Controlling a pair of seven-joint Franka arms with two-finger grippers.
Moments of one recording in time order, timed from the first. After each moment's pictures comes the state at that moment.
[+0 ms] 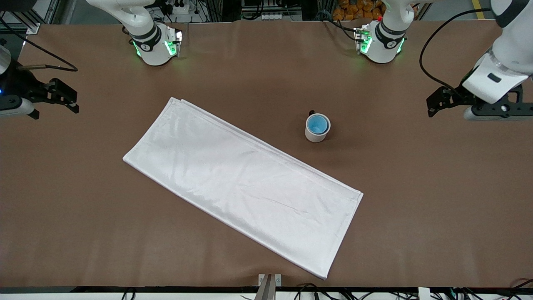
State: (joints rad) left arm 0.01 -0.09 -0.15 -1.76 0.03 1.74 -0.10; right arm 0.03 -0.03 0.02 -1.57 -0.03 1.60 -0.13
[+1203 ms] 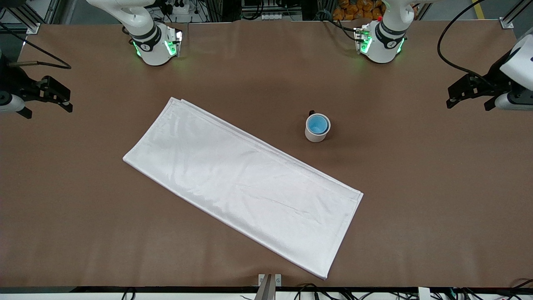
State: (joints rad) left arm -0.01 -0.05 -0.08 -1.65 -0.03 1.63 -0.01; right arm 0.02 -0.03 0.02 -1.57 -0.02 1.60 -0.15
